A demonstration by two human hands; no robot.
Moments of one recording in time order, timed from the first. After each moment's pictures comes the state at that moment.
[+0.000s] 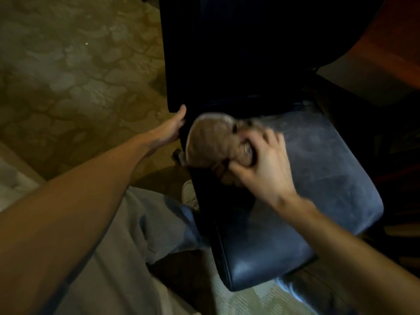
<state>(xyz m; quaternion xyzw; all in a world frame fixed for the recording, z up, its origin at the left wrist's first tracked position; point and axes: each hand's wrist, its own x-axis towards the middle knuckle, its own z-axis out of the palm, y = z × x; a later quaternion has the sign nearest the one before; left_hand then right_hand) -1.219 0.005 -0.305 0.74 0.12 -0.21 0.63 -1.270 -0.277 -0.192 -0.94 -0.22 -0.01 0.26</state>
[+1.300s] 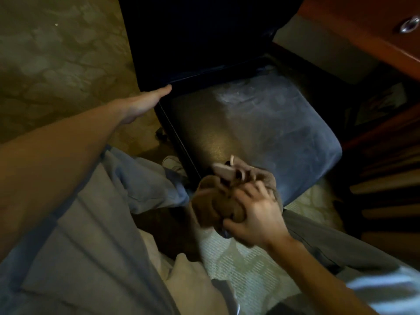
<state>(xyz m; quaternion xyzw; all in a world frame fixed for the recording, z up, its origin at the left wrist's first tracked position) -1.264 -0.015 -0.267 0.80 0.12 -0.25 0.54 -1.425 -0.395 -0.256 -0.96 -0.27 0.04 0.11</state>
